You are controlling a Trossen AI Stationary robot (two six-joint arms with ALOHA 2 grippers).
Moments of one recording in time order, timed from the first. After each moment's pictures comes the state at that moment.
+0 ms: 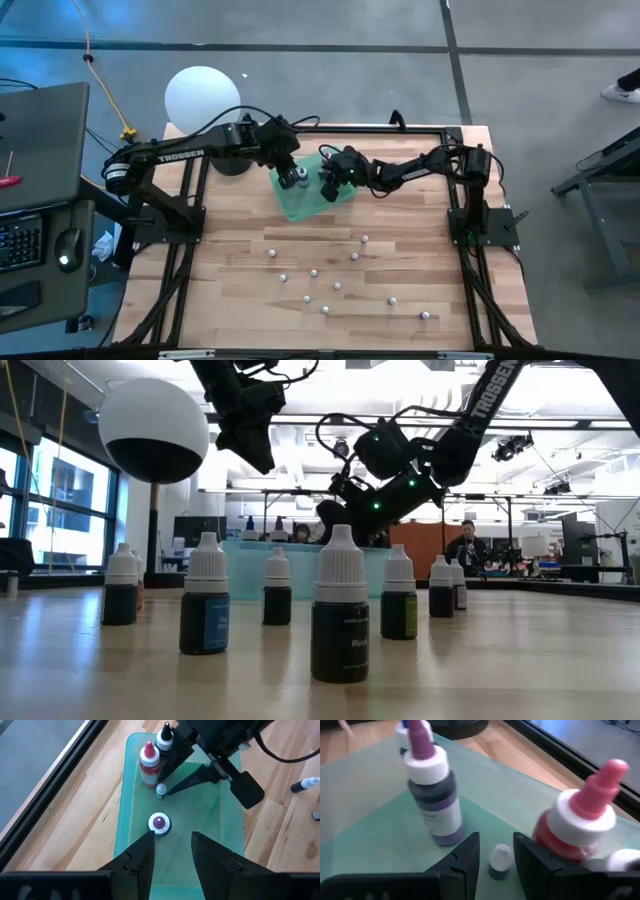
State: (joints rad) left arm 0.33 1.45 1.33 -0.80 -0.09 -0.14; right arm -0.31 1.94 0.94 0.52 0.11 0.09
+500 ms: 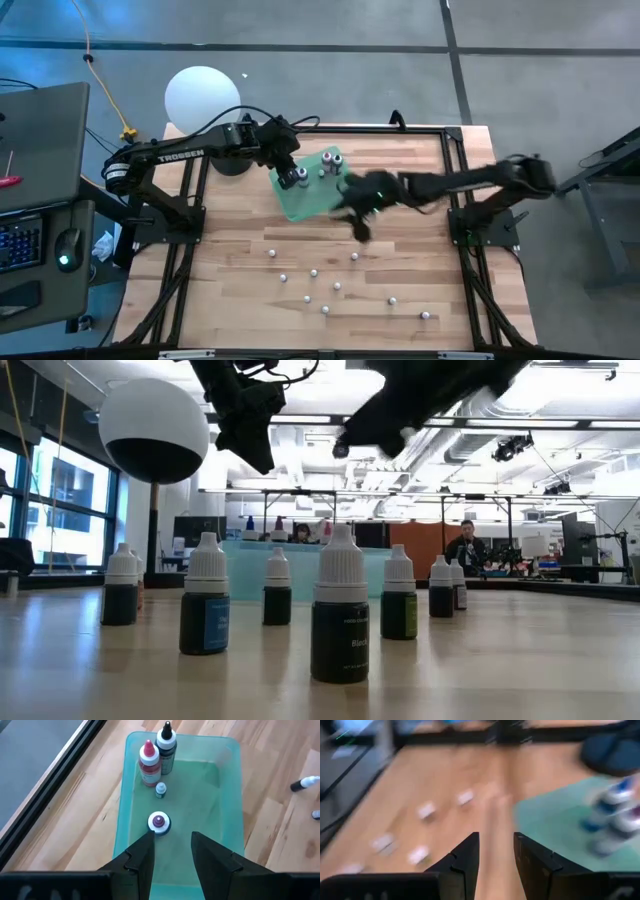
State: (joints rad) left arm 0.33 1.45 1.33 -0.81 -0.08 -0.14; right arm 0.00 1.45 0.94 -0.02 -0.16 0.03
